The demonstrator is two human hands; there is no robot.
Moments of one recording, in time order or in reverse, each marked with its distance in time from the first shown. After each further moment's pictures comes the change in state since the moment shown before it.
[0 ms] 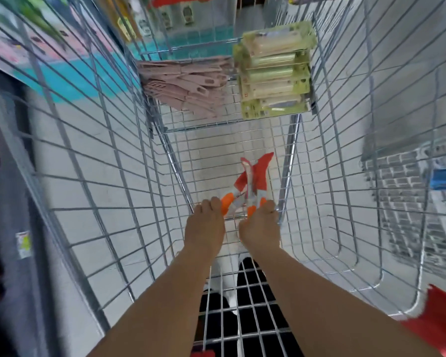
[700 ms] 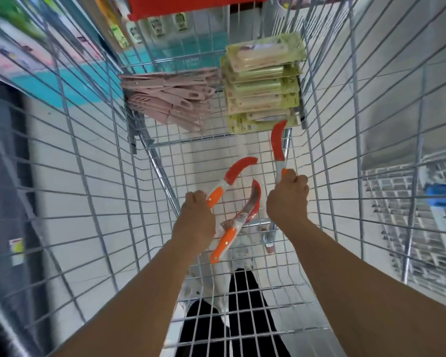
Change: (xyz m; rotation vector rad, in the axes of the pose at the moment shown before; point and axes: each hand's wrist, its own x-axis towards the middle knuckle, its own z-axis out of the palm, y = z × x) left_hand 0.045 0.024 -0.038 -0.361 -0.067 -0.183; right_hand 0.092 0.002 -0.087 -0.148 0.157 -0.196
